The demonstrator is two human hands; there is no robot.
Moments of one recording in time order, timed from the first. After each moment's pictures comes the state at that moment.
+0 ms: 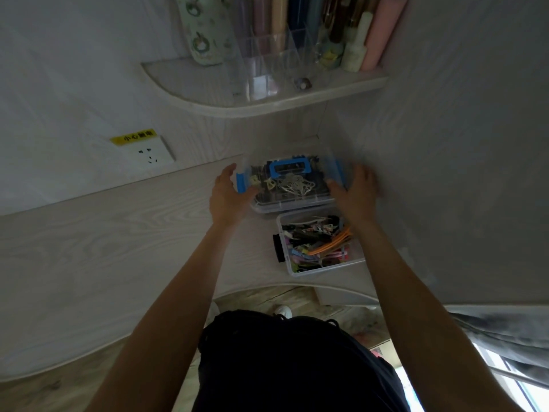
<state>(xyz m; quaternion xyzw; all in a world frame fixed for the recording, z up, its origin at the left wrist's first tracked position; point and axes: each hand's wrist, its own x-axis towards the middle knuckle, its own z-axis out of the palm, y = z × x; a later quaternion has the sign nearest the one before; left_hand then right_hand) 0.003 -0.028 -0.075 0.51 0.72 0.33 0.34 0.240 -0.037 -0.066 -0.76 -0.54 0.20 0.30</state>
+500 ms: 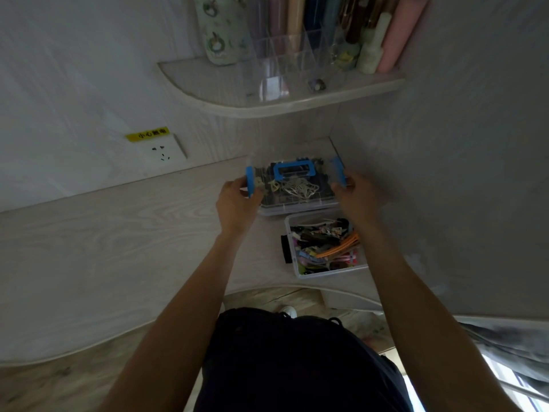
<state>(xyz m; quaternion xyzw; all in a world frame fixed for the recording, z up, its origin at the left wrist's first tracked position) 0.005 -0.042 -0.068 0.52 0.74 0.32 0.26 0.226 -0.031 -0.067 -0.73 -0.52 0.31 0.31</state>
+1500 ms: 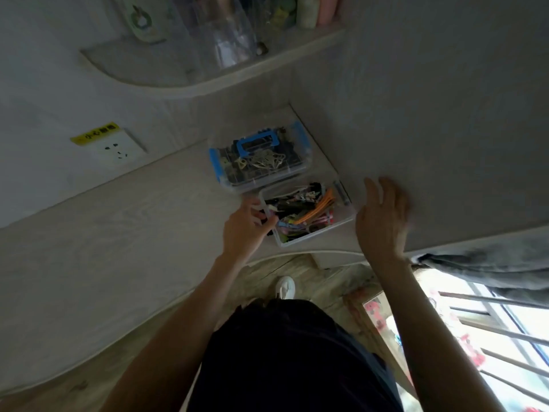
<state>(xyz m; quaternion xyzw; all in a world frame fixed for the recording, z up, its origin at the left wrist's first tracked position) 0.034 -0.115 -0.080 0.64 0.64 0.19 0.38 0.262 -0.173 -0.057 -0.82 -0.55 -0.04 0.13</state>
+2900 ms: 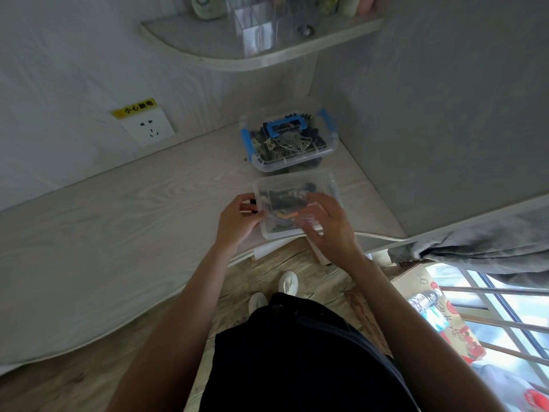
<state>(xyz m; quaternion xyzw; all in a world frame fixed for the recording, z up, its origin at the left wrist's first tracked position) -0.041 -0.136 -0.083 0.45 0.63 0.27 0.57 0.159 -0.197 -0.088 -0.62 -0.72 0.14 0.27</state>
